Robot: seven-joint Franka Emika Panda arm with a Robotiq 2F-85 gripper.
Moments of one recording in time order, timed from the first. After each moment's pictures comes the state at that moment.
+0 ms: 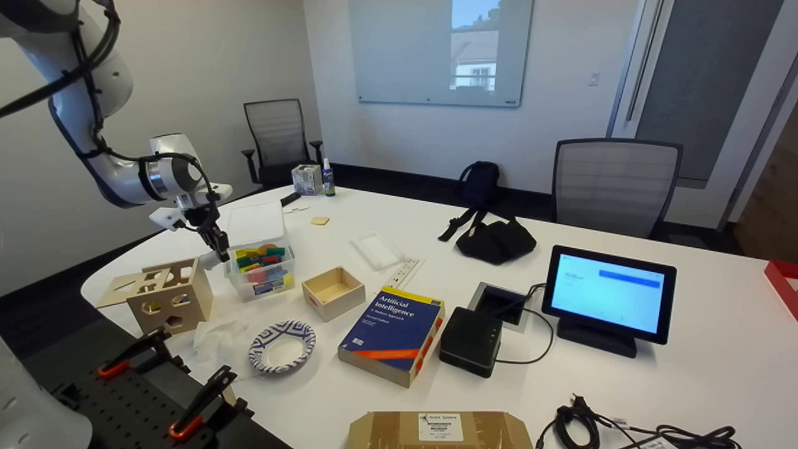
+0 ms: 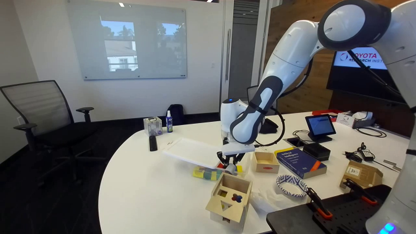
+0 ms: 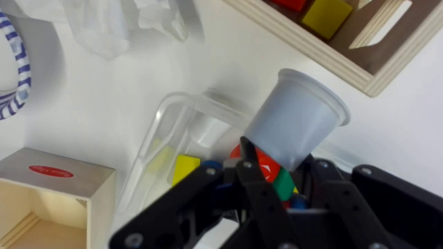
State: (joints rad) arm 0.62 0.61 -0.07 -2.12 -0.21 2.72 0.90
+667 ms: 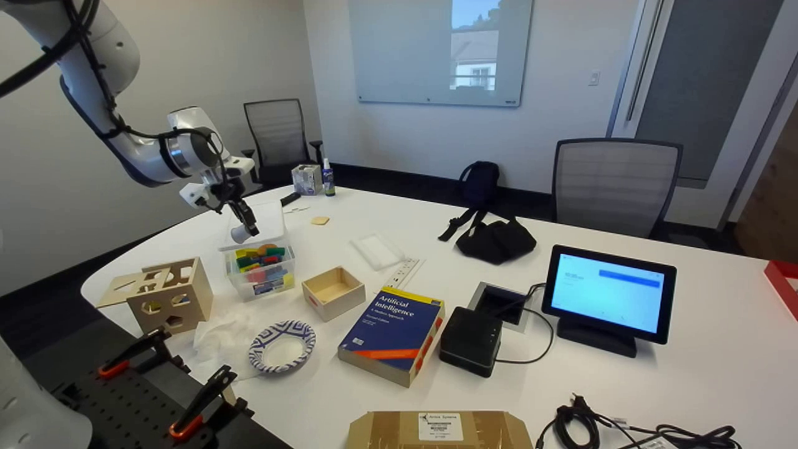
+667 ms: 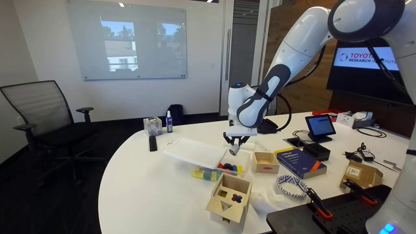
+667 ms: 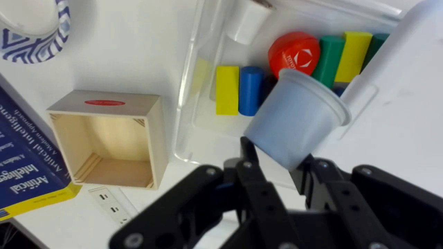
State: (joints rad) arm 0.61 0.52 -0.19 -2.11 -0.29 2.72 1.03
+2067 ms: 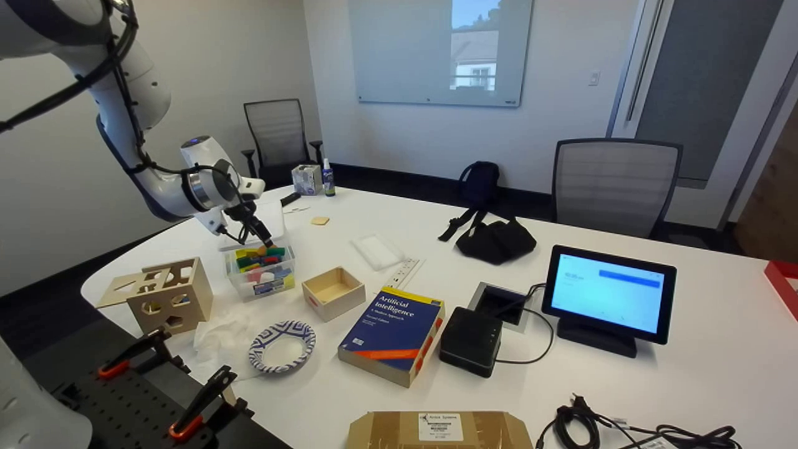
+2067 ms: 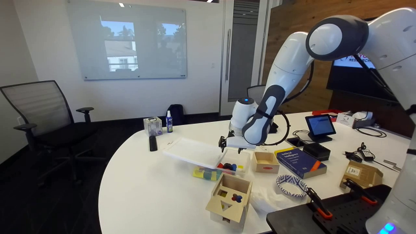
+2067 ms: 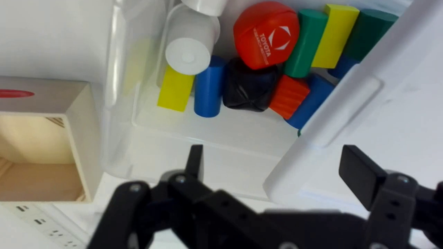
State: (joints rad) arm 0.55 0.70 -0.19 -2.08 -0.34 3.09 1.03
